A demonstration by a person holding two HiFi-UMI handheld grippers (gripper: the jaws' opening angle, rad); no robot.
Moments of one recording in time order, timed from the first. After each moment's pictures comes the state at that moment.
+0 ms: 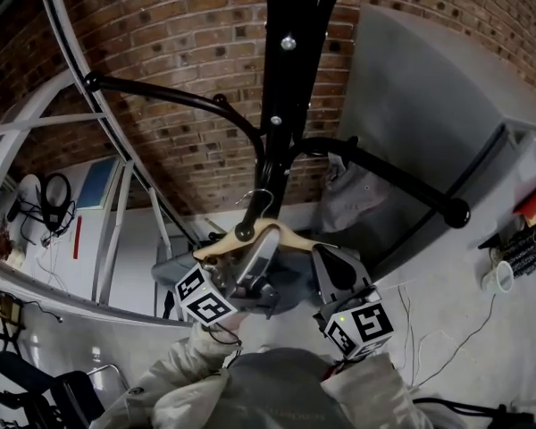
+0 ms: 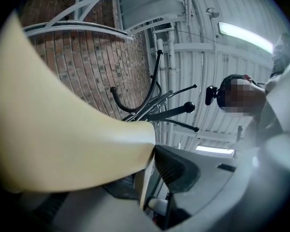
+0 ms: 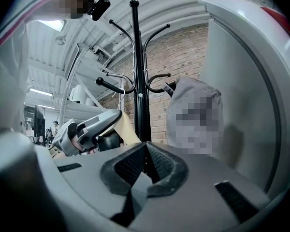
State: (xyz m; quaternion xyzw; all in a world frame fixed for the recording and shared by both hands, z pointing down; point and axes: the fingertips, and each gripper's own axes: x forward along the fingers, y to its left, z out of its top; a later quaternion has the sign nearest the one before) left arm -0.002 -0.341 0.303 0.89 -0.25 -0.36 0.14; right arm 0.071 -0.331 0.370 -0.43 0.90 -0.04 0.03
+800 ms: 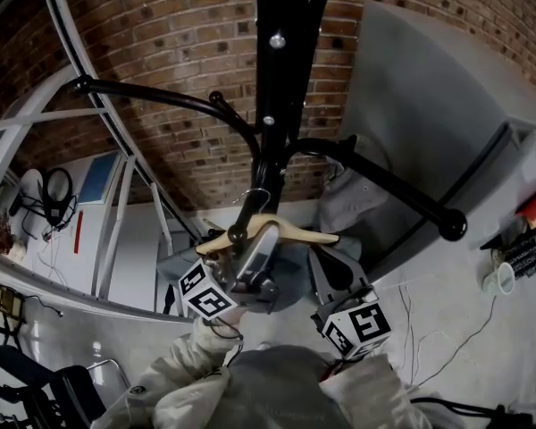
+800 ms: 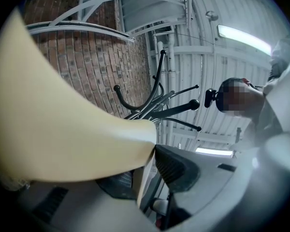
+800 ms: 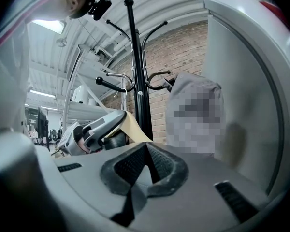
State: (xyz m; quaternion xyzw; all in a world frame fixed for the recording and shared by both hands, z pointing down) left arm 0.002 -0.347 0.308 0.88 -0.25 -0.37 0.14; right arm 0.072 -0.330 0.373 -0.42 0.91 -0.04 0.03
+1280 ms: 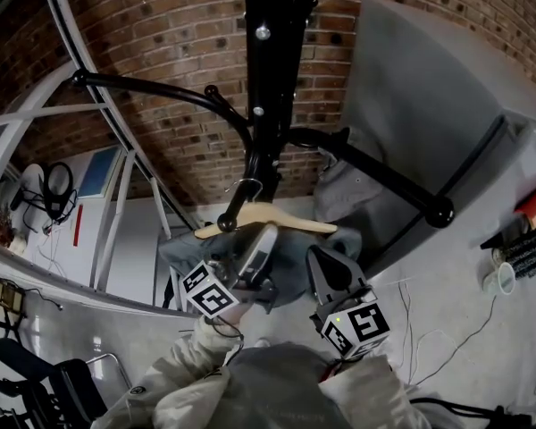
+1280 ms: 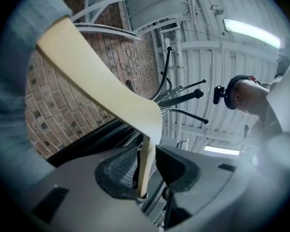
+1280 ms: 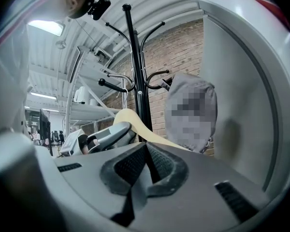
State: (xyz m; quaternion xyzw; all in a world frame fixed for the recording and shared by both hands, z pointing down) left arm 0.009 -0.349 0.344 0.87 -0.29 -0.35 0.18; right arm 0.081 -0.317 0.377 -0.40 0.91 -0.06 0.03
